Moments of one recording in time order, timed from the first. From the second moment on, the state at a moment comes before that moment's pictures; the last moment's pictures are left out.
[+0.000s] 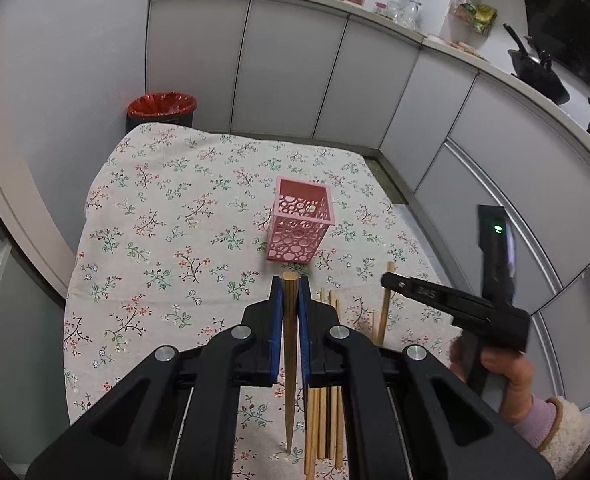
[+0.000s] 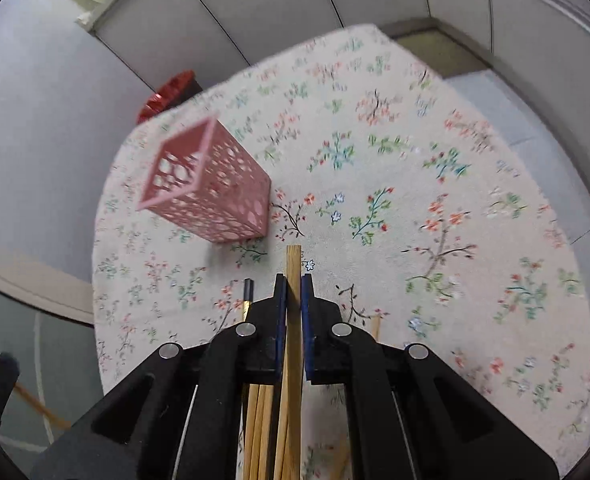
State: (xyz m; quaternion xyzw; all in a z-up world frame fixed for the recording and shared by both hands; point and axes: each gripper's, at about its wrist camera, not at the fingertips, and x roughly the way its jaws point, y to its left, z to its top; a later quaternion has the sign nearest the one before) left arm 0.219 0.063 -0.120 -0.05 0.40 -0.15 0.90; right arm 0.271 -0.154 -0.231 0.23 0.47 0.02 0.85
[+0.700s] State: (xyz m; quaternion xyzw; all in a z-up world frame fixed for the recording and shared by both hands) left arm 0.240 0.023 0.013 -0.02 0.28 -0.16 0.95; right arm 0.222 -0.183 -0.011 0.16 0.23 0.03 0.96
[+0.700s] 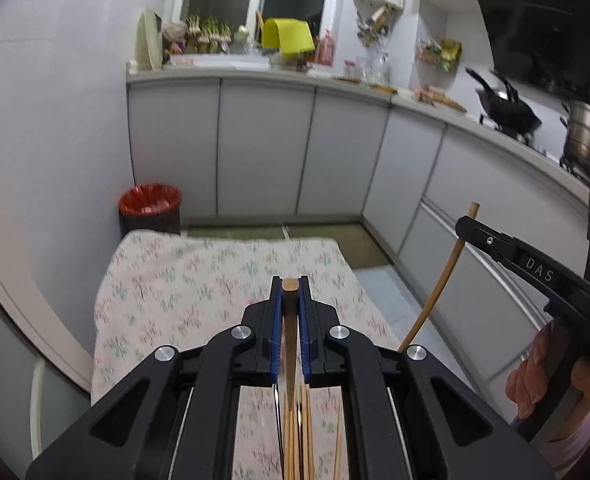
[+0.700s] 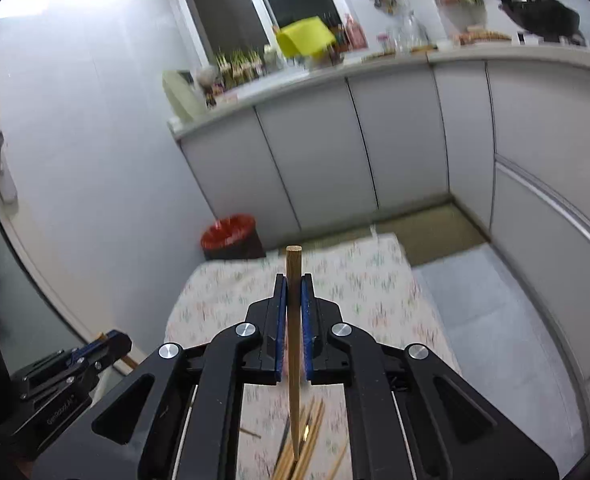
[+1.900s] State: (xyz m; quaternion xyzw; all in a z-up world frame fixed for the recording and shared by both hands) left arm 0.281 0.027 -0.014 -0.03 0.21 -0.06 0.98; right arm 0.287 -0.143 -0.034 0.11 0.19 -0.04 0.98
